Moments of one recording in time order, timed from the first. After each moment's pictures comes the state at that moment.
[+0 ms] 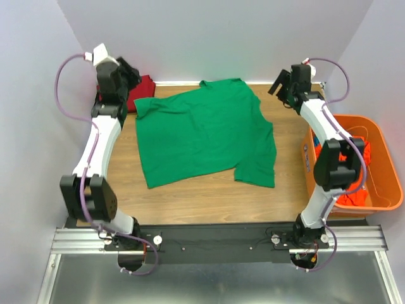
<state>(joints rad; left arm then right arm) -0.01 1.57 1.49 -0.06 -0.09 -0.52 0.08 1.90 1.66 -0.34 0.15 0.52</state>
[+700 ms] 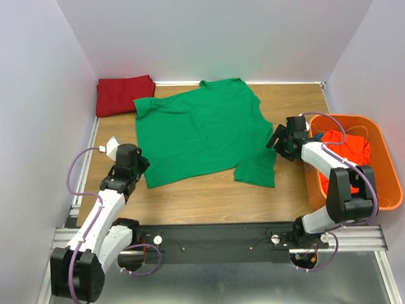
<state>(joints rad) -0.13 0.85 0.51 -0.30 -0.24 -0.88 0.10 1.51 0.85 -0.27 0.07 0.61</state>
